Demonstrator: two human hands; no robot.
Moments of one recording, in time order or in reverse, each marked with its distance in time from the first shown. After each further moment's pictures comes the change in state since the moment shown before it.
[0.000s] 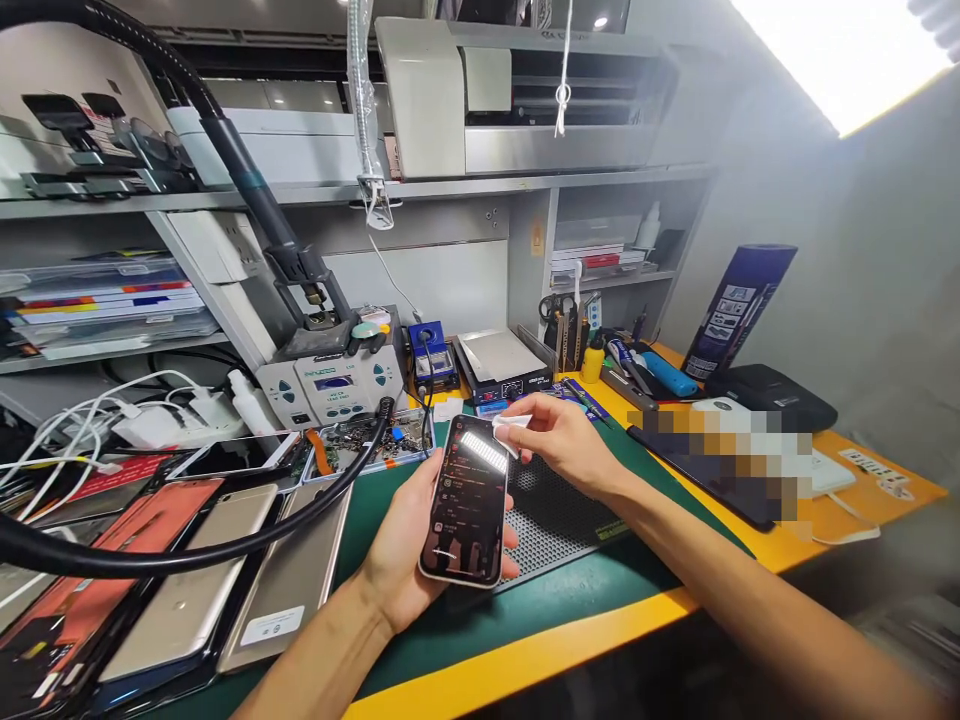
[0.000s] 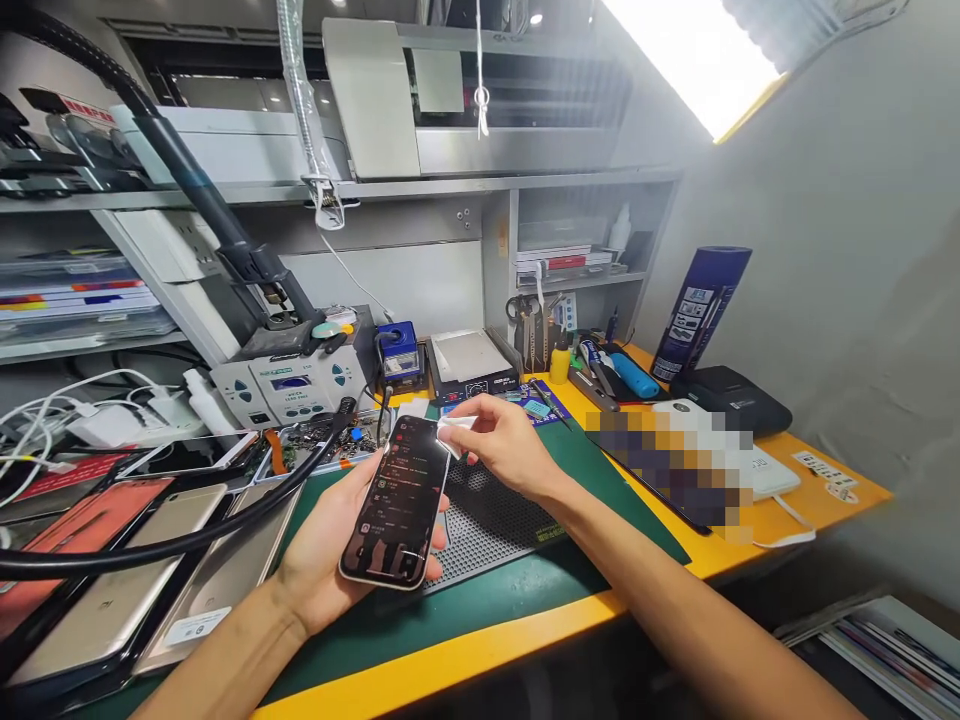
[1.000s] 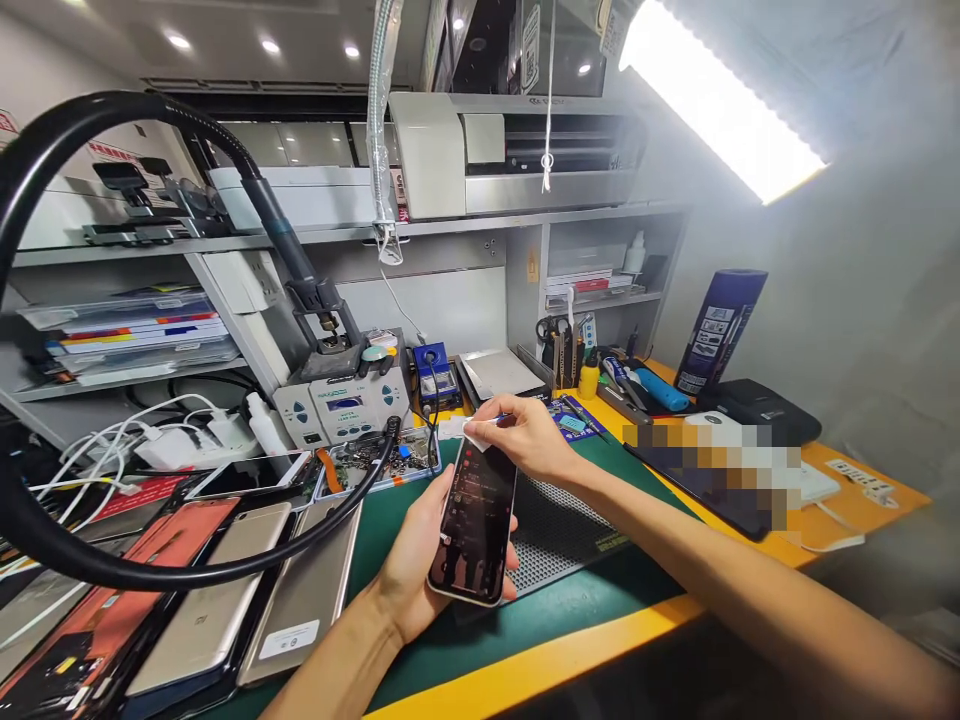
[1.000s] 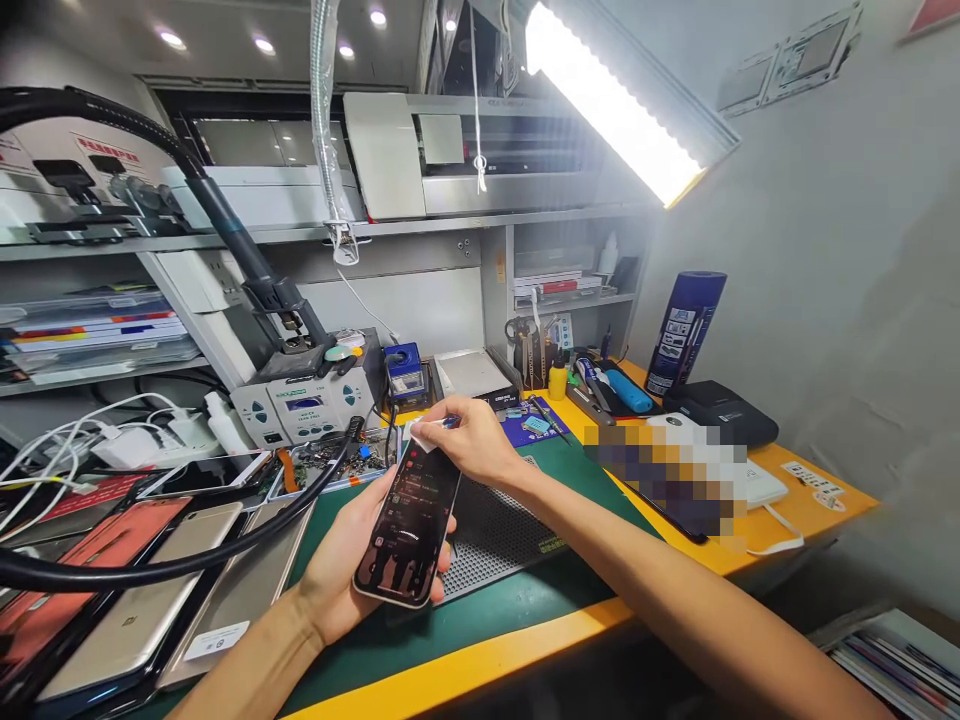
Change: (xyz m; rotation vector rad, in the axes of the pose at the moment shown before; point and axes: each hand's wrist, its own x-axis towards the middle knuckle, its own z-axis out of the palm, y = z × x) left_hand -0.003 -0.004 0.002 -0.016 -0.048 -0.009; right_hand 0.029 -0.014 0.027 -0.200 0.037 -0.187
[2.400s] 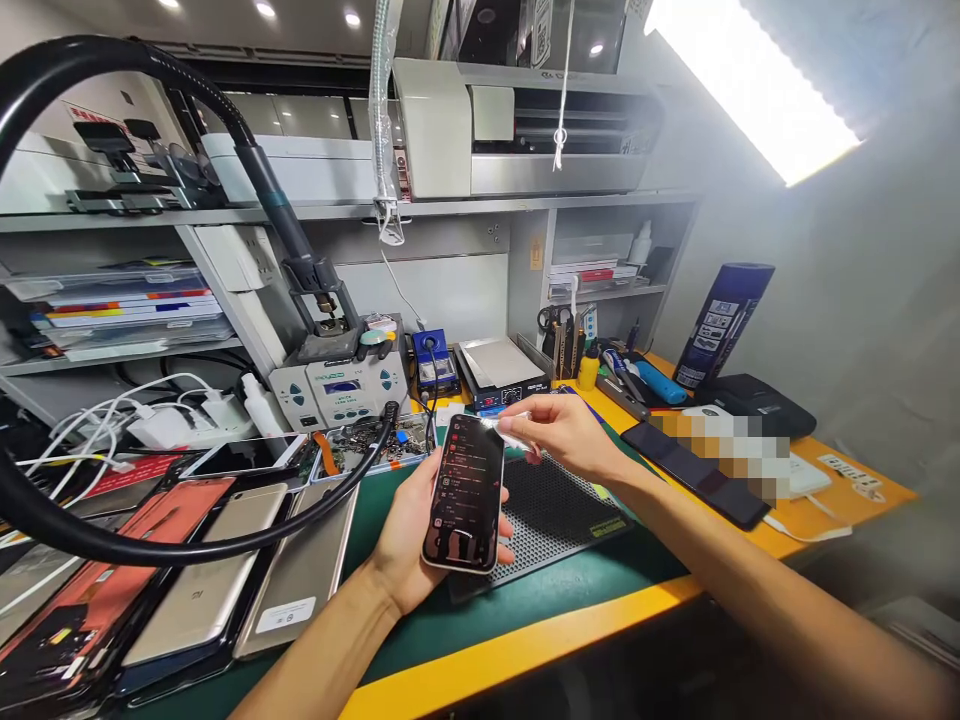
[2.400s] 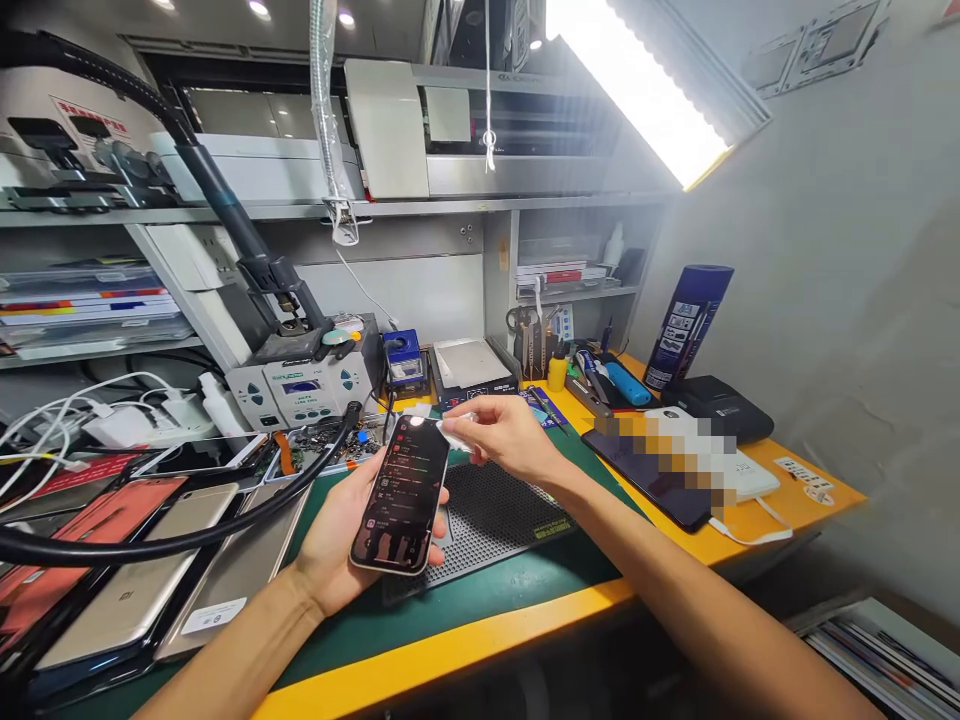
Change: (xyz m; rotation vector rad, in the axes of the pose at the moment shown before) left_hand 0.003 0.002 -0.009 0.000 -0.003 0.099; right_hand -0.024 0.001 -0.037 0.163 -0.114 0.173
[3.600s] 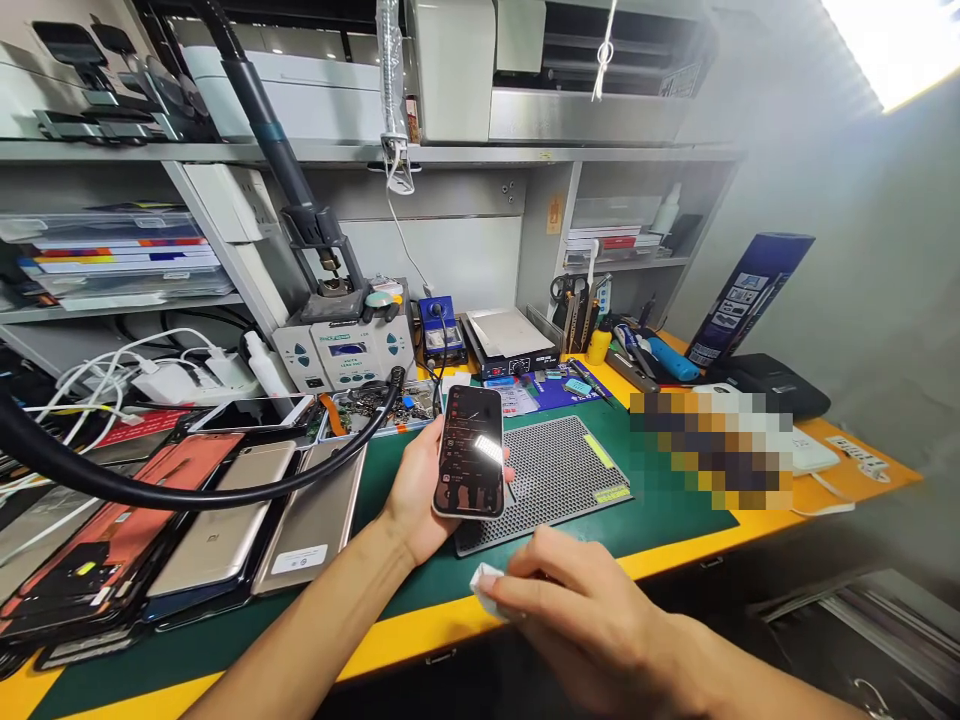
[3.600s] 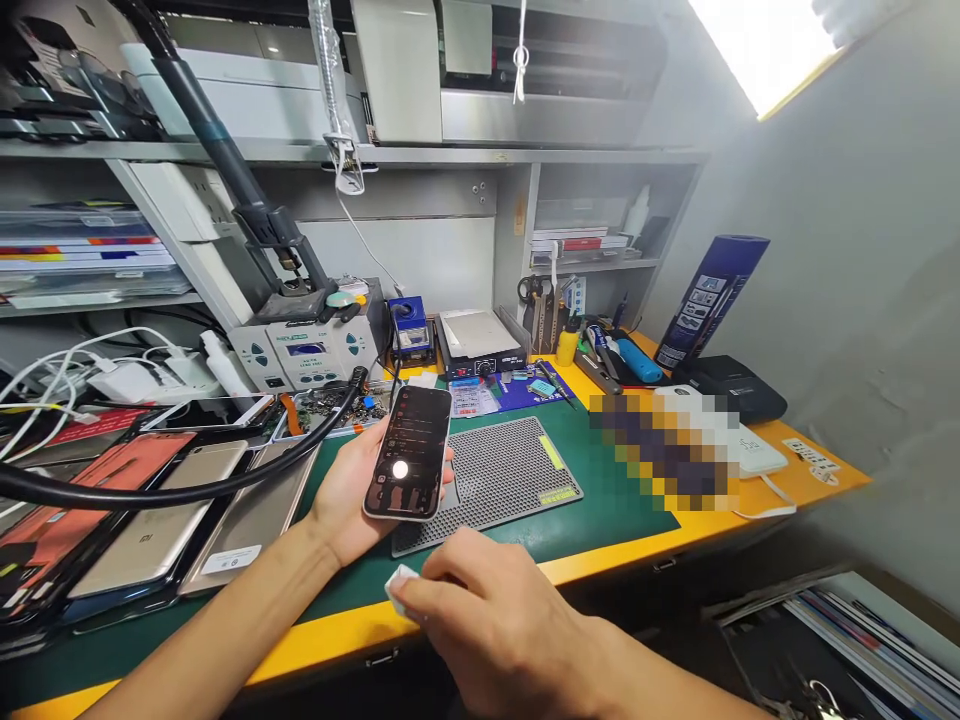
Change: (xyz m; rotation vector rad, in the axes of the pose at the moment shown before) left_hand -0.001 0.004 0.010 -0.090 0.136 0.045; right_hand -0.133 -0.002 0.065 -0.638 -0.191 -0.643
